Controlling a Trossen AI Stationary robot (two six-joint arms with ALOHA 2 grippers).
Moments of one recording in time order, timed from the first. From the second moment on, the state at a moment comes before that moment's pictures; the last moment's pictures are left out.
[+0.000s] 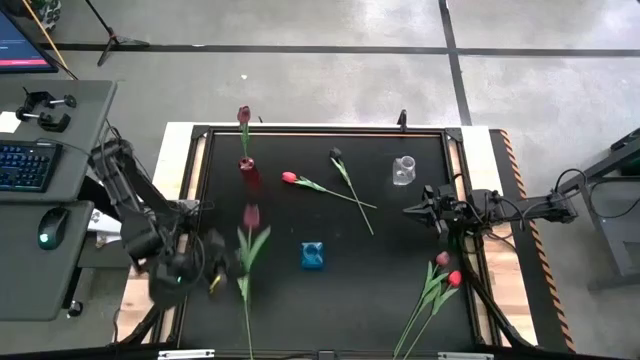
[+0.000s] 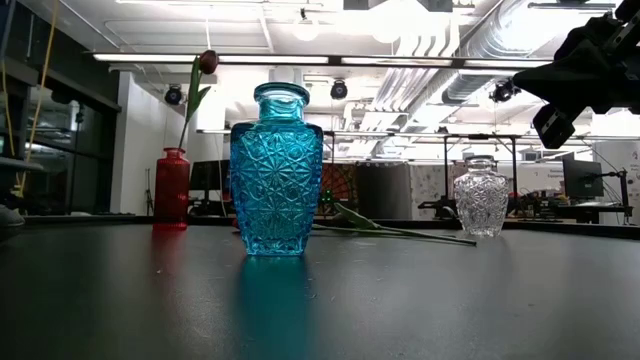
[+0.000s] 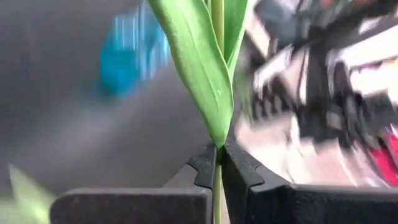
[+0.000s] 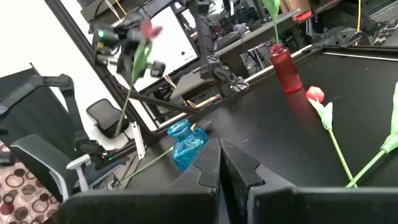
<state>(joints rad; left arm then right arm) -0.97 1.18 1.03 -0.65 -0.83 -1.51 0.13 0.01 0.01 0.03 0.10 0.50</state>
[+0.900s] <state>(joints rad) -0.15 0.44 0.81 -0.55 -0.98 -0.15 0.13 0.01 0.01 0.03 0.10 0.50</state>
